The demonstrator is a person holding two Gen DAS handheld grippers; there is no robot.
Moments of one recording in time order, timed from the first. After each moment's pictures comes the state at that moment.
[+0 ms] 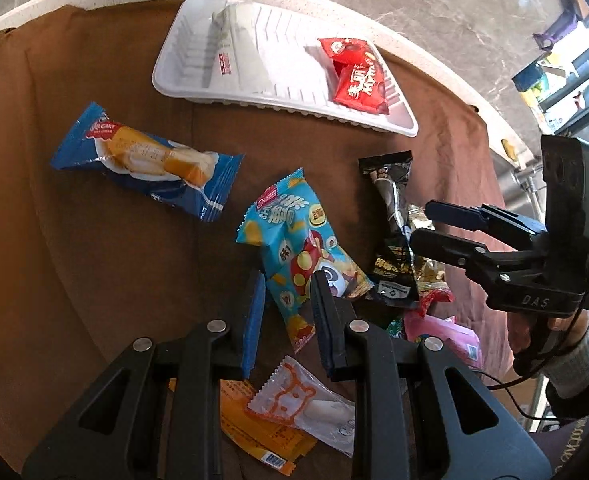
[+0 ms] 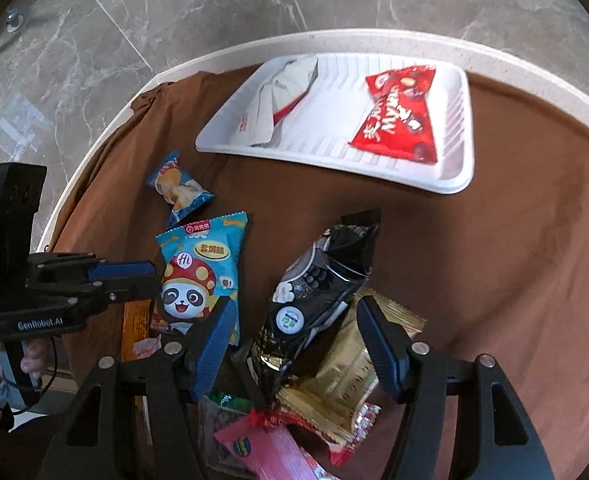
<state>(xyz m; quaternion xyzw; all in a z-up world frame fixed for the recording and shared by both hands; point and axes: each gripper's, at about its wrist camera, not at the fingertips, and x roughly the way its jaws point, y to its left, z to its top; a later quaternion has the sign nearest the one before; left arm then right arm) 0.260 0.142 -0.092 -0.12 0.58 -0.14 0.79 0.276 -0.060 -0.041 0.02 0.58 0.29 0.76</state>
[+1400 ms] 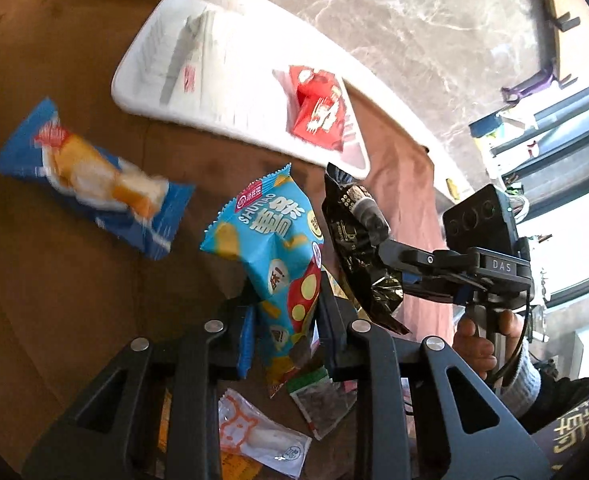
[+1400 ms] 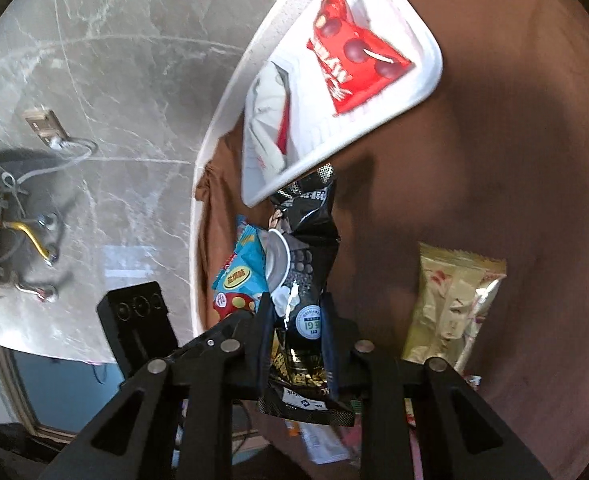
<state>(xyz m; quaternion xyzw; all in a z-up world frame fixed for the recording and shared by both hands) 0.286 0.155 -0.088 -0.24 0.53 -0.21 0.78 0.300 -0.119 -0.081 0.41 0.61 0.31 0.61</state>
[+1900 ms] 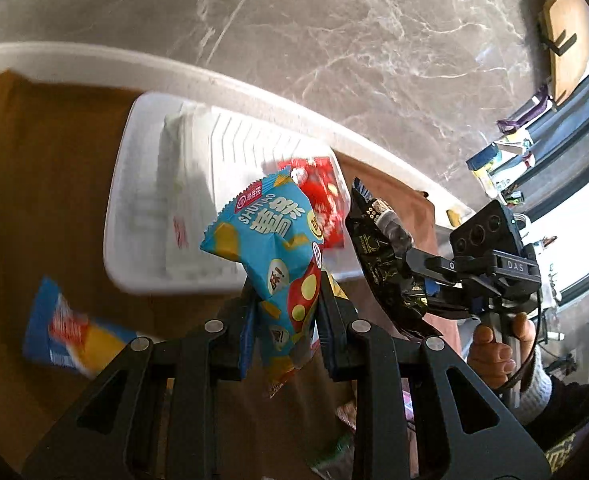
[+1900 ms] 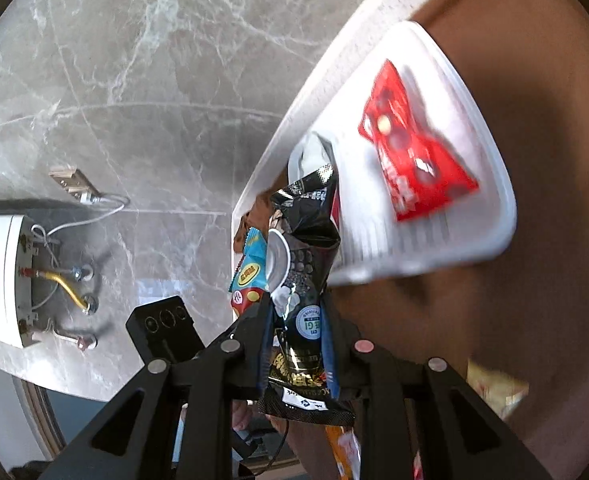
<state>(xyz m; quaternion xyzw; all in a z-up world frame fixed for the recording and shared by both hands) 0.375 0.171 -0.050 -0.21 0.49 -0.22 0.82 0.375 -0.122 -0.058 0.46 0.56 0.31 0.61</state>
